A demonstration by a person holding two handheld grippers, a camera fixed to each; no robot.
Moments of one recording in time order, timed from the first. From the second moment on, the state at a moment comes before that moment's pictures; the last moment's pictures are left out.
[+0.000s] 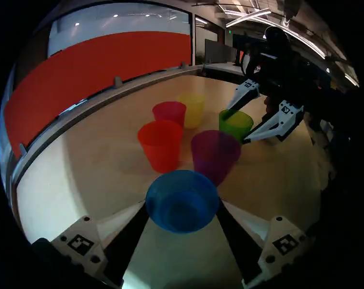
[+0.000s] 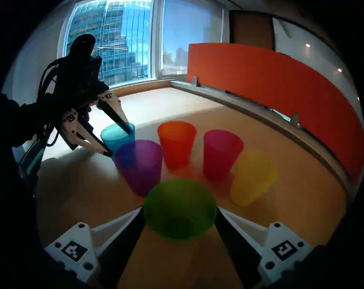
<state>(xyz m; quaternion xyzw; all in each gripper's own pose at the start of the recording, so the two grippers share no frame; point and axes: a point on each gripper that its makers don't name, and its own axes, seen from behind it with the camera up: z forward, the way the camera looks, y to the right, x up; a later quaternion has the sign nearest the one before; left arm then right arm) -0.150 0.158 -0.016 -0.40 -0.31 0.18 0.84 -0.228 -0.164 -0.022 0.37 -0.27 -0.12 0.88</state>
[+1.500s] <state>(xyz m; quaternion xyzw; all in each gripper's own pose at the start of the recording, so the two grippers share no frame) -0.052 0.109 -0.061 -0.29 -0.19 0.14 0.93 -0.151 -0.122 -0.087 0.28 -0.16 -0.04 0.95</state>
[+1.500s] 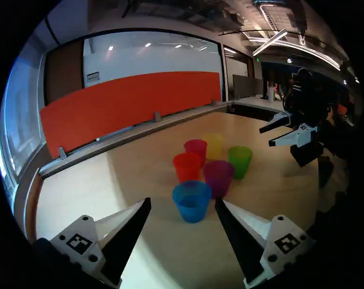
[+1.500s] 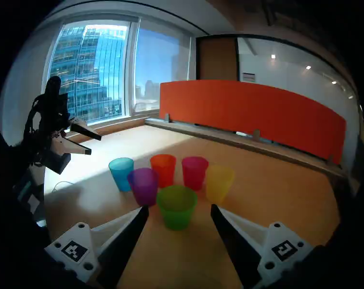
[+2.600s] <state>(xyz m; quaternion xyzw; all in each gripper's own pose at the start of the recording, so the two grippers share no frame) 0.012 0.069 -0.045 -0.12 -0.03 0.07 0.99 -0.079 -0.039 -0.057 0.03 0.01 -0.01 1.00</state>
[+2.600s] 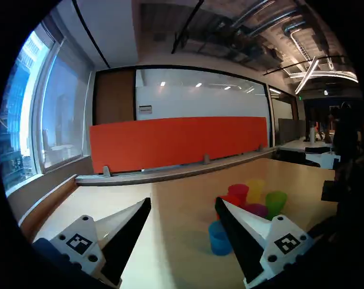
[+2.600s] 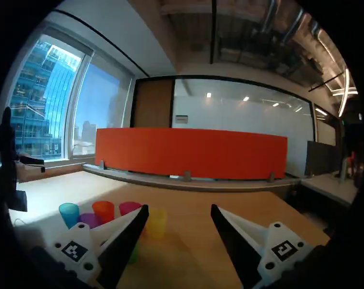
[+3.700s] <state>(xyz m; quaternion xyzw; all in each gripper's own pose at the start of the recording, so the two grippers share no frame) 0.013 0.023 -0.032 0.01 0.03 0.06 1.00 -0.066 -0.029 -0.046 -0.01 0.02 0.00 1.00</state>
